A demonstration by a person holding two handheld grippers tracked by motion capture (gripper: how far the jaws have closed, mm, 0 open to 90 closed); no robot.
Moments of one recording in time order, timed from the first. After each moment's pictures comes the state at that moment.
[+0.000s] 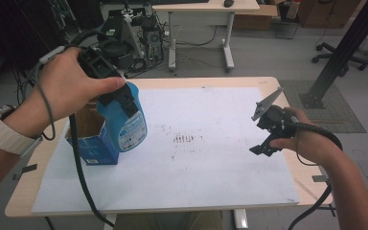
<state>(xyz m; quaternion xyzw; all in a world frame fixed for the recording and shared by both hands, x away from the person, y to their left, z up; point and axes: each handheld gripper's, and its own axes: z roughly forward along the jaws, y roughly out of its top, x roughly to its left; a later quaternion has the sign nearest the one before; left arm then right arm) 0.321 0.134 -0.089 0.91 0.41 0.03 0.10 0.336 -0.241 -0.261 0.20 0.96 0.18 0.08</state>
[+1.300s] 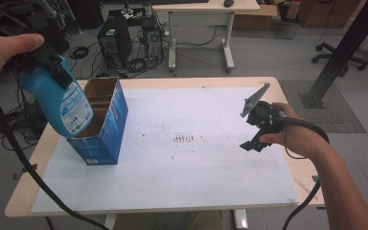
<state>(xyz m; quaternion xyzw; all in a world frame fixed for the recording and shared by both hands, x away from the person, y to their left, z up) 0.334 0.249 -0.046 0.80 0.59 0.03 0.10 0.348 -0.219 -0.260 0.17 0.97 0.18 0.08</state>
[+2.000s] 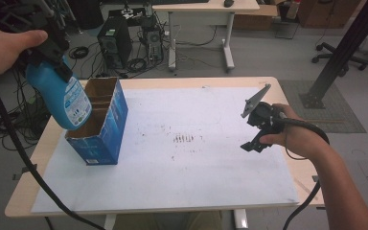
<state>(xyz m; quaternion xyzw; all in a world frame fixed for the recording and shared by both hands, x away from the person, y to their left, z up) 0.365 0.266 -0.061 0.77 0.63 0.02 0.11 0.348 -0.222 -0.264 0.18 0.96 0.18 0.08</state>
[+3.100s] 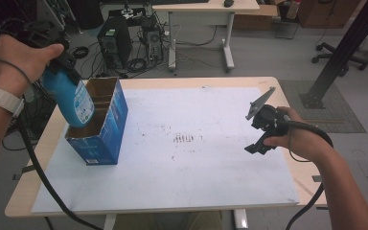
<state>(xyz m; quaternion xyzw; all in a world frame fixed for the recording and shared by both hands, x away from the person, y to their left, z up) 0.402 0.276 -0.114 0.74 0.67 0.05 0.10 0.347 -0.234 -0.272 0.19 0.96 0.18 0.07</state>
